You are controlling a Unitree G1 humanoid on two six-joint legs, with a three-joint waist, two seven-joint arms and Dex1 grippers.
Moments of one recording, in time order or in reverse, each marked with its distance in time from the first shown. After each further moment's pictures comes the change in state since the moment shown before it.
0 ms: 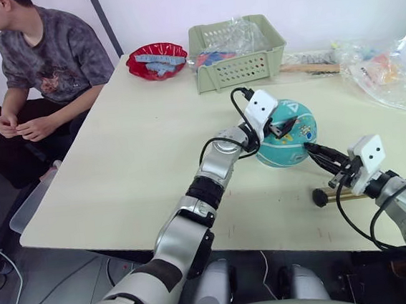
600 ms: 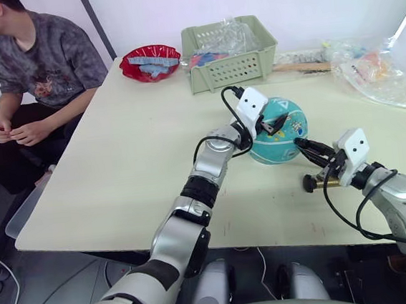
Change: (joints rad) left arm 0.004 0.021 0.033 -0.014 0.000 0.020 0.000; right arm -0.115 0.024 0.064 0.084 -0.067 -0.003 0.000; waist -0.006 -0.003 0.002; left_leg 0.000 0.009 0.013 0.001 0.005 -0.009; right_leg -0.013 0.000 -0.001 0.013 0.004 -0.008
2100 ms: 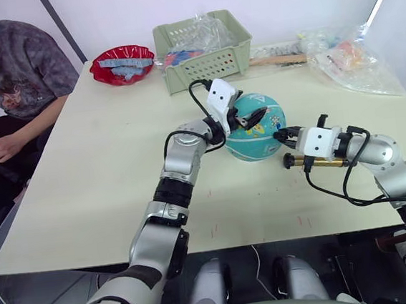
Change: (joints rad) left arm 0.051 0.143 0.072 -0.233 -0.133 0.175 -0.172; right arm -0.356 -0.176 0.271 0.274 -0.418 -0.420 0.127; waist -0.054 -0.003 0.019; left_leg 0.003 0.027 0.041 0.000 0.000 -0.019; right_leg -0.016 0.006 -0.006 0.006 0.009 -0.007
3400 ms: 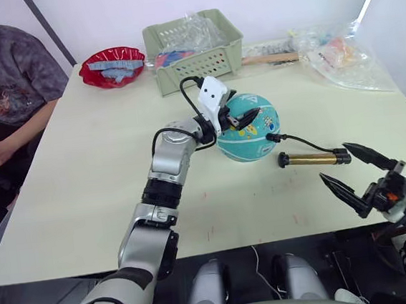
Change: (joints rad) left arm 0.016 0.075 -0.006 -0.097 -0.024 0.085 -0.022; right arm 0.698 0.095 -0.429 -0.521 0.714 0.216 0.013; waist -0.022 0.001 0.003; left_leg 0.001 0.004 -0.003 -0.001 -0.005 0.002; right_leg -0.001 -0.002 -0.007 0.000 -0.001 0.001
